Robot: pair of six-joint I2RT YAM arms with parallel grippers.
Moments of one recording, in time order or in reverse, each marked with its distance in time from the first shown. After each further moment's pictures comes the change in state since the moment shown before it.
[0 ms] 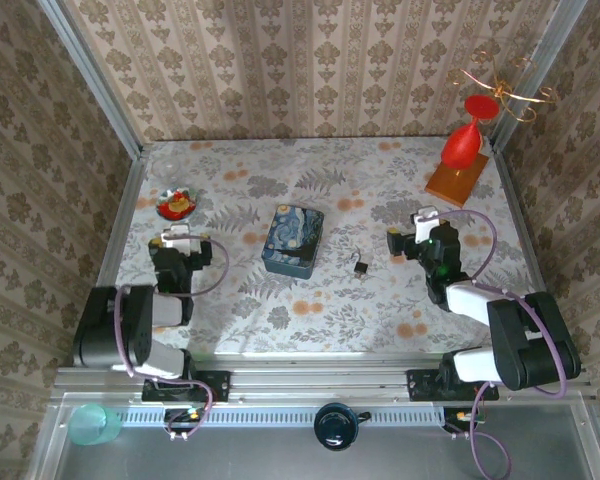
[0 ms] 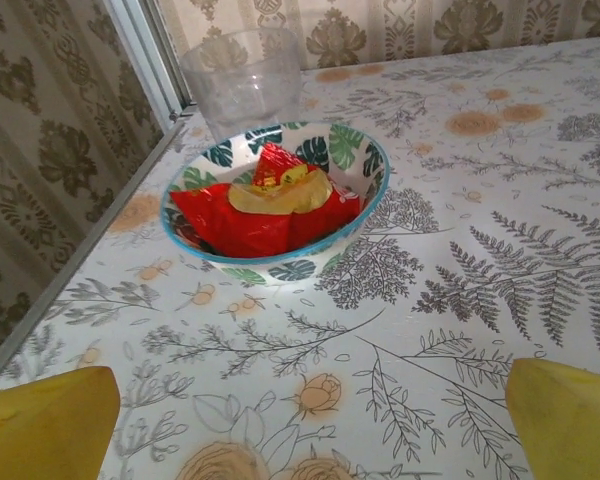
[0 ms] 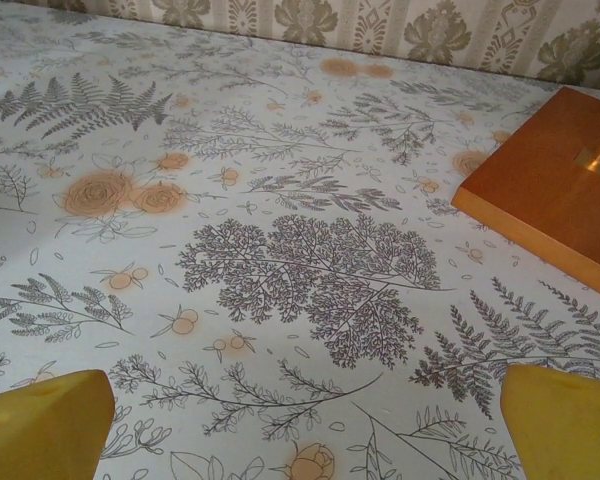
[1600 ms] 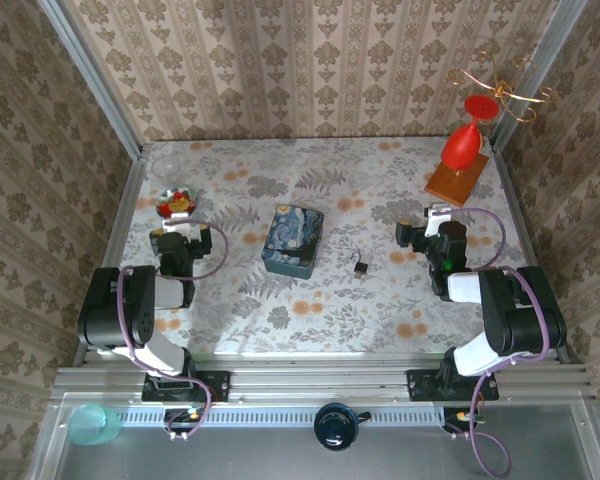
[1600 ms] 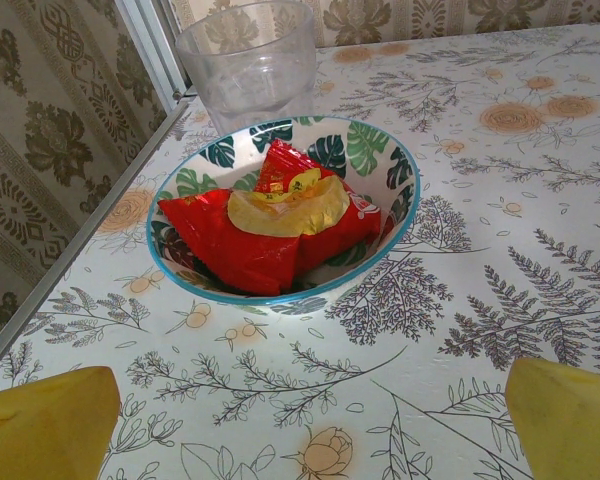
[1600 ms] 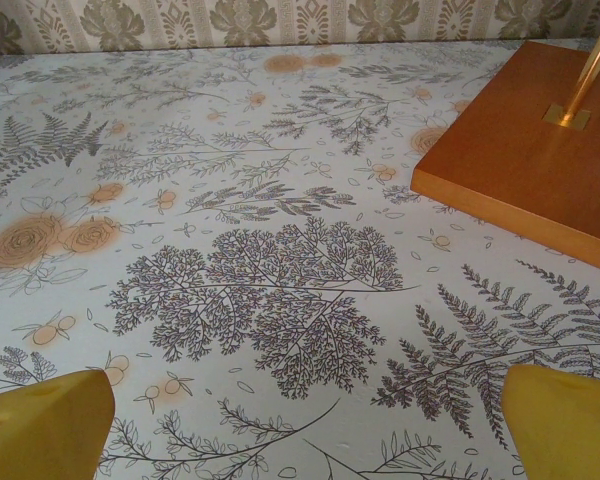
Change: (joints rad) left arm -0.001 0.064 0.145 -0.130 -0.057 -0.026; right arm -0.102 0.179 0.038 0.145 -0.042 0.113
